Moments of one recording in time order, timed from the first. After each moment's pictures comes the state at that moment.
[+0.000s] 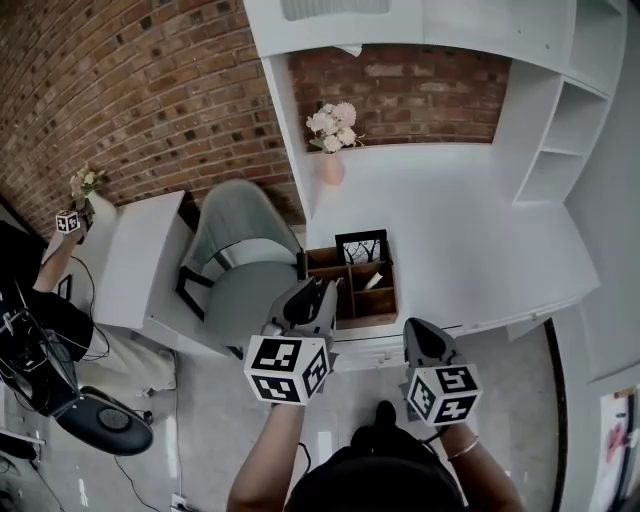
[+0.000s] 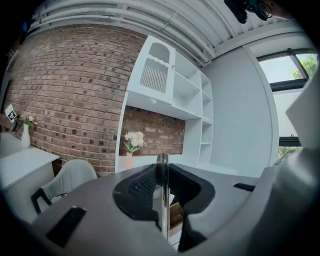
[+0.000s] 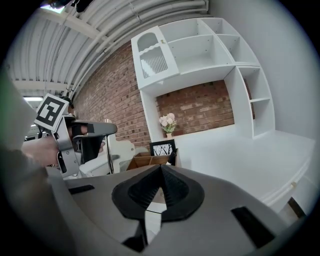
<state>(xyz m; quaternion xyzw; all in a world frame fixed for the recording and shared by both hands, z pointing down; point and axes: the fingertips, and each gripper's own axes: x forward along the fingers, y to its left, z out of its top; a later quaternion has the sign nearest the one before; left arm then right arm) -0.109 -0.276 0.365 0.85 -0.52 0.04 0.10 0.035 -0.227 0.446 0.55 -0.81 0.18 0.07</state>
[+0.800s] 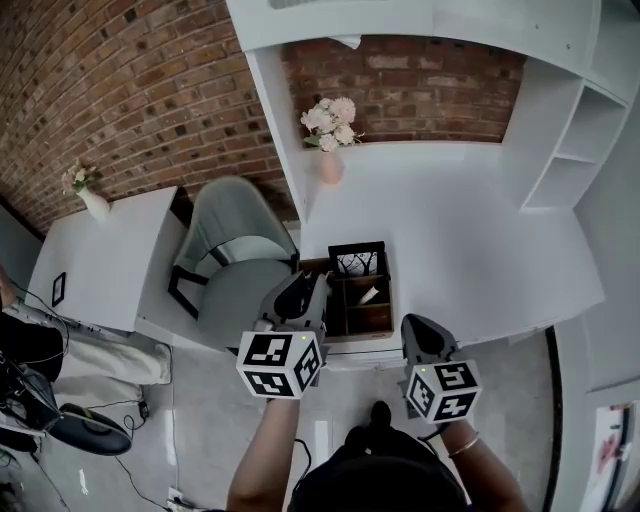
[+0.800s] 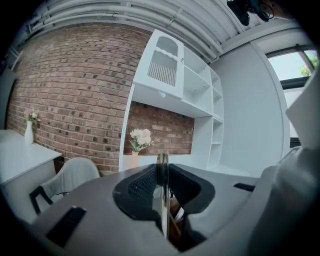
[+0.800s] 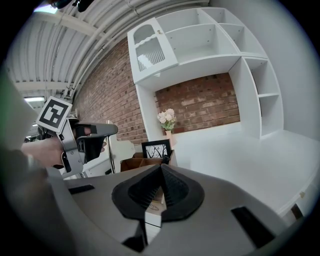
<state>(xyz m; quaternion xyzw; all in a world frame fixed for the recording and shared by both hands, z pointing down) -0.112 -0.338 0.382 0.83 -0.55 0.04 0.11 0.046 -0.286 0.457 0.53 -0.82 0.19 0.09</state>
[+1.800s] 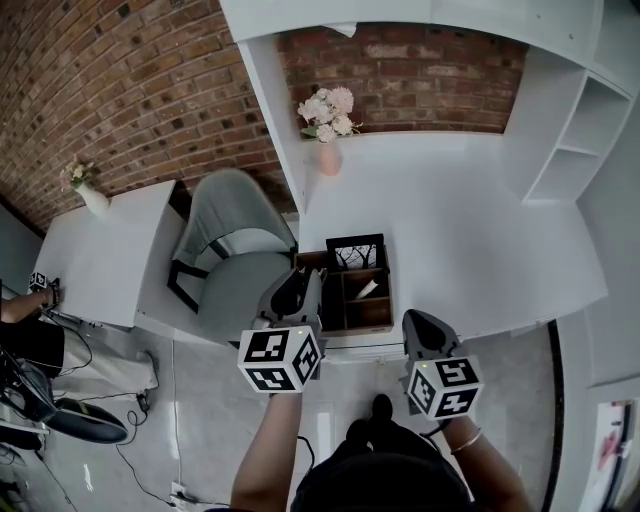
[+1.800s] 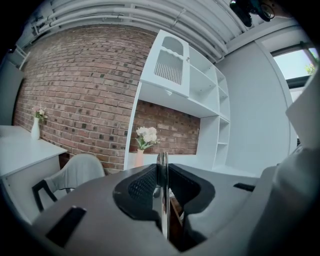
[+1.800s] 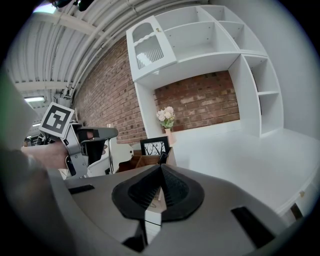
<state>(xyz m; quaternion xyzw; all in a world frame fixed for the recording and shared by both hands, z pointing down) -0.121 -0.344 0.402 0.81 -0.58 0.03 0.12 0.050 -0.287 0.467 0.53 -0.82 0.20 0.10</state>
